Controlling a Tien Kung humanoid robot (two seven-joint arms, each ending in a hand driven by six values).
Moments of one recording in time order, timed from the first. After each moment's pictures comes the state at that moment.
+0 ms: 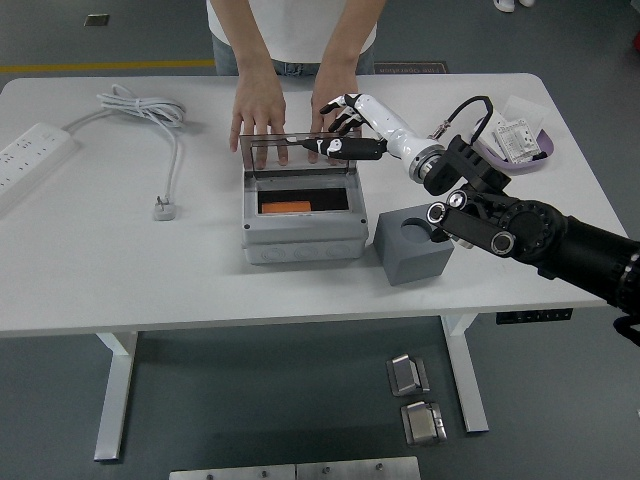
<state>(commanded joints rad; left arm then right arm) 0.02 0.36 -0.78 -0.59 0.76 0.34 0.56 1.06 -0.22 0.14 0.82 -0.97 -0.35 0.15</state>
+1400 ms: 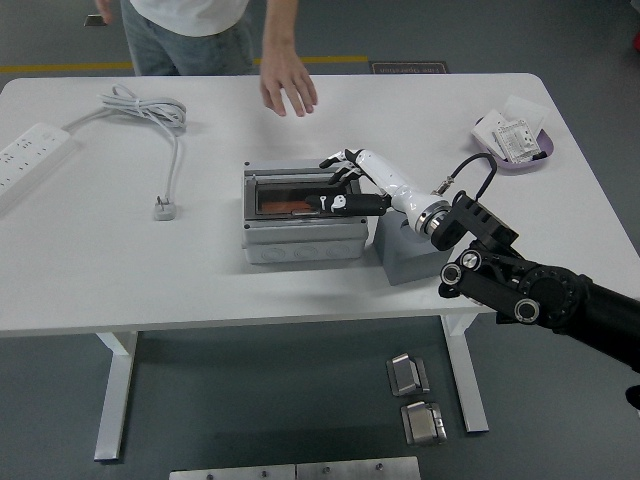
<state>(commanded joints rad) 0.05 0.33 -0.77 -0.59 0.73 0.35 0.54 0.77 -0.29 0.44 1.08 -1.27 -0.29 0.03</state>
